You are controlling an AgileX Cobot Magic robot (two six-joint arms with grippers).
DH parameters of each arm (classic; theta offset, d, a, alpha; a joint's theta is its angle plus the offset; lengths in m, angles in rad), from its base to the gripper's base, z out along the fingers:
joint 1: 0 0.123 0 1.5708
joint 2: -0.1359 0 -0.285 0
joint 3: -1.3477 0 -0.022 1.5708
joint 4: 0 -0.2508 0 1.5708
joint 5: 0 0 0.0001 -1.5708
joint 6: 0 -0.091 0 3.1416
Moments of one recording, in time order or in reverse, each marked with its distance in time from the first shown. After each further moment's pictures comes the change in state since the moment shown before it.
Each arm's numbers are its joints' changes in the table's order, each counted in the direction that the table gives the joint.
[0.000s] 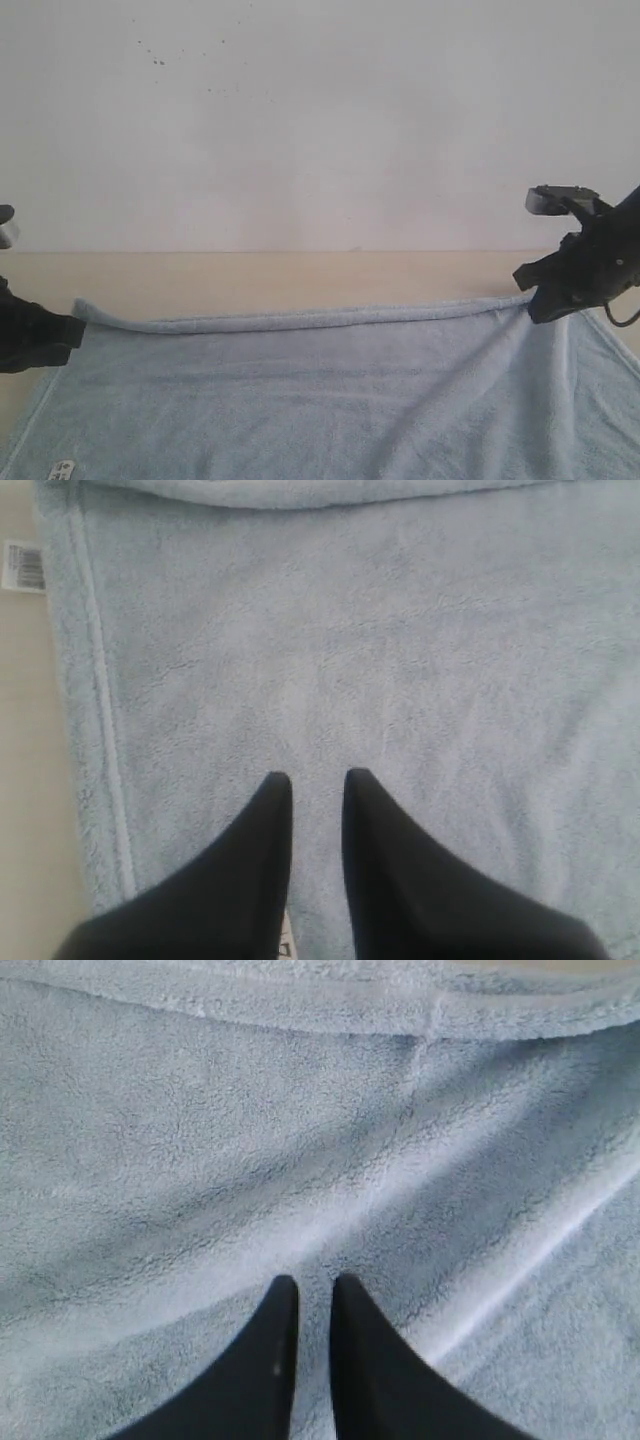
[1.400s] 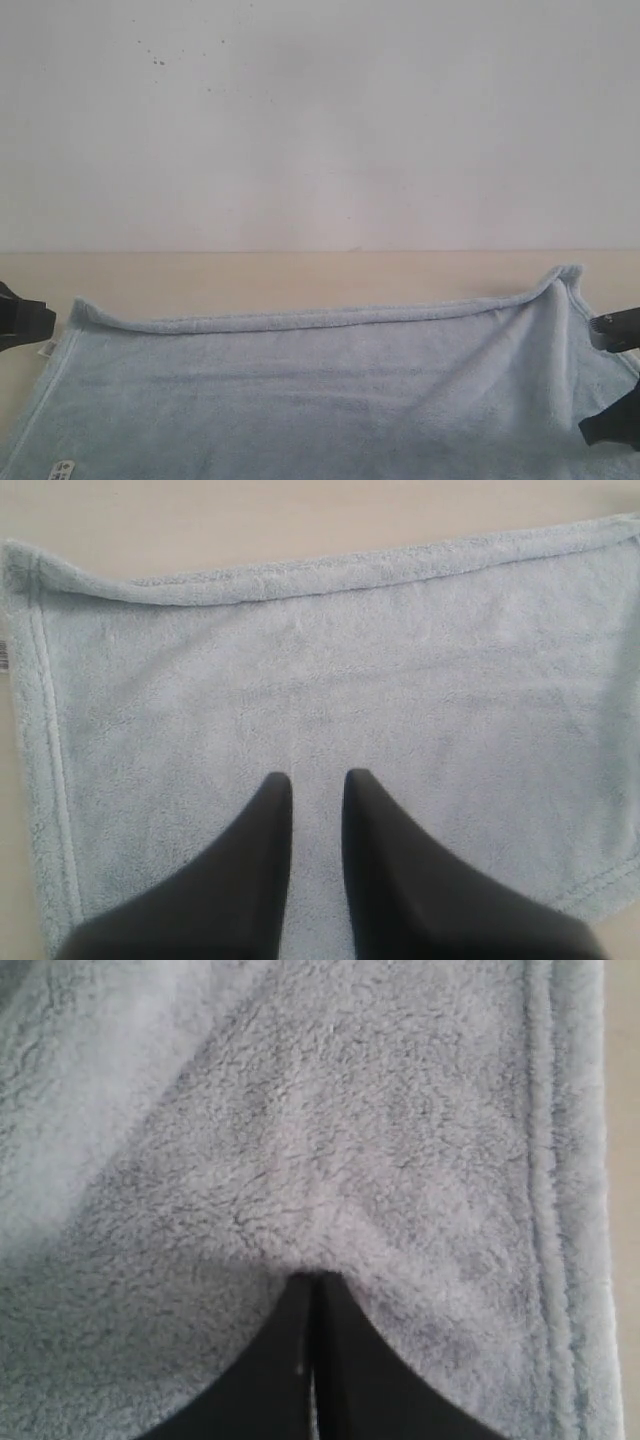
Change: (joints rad) left arm 0.000 0.288 -0.117 0.227 0.017 -0.182; right arm -0.002 0.172 -0.686 0.559 -0.633 -0.477
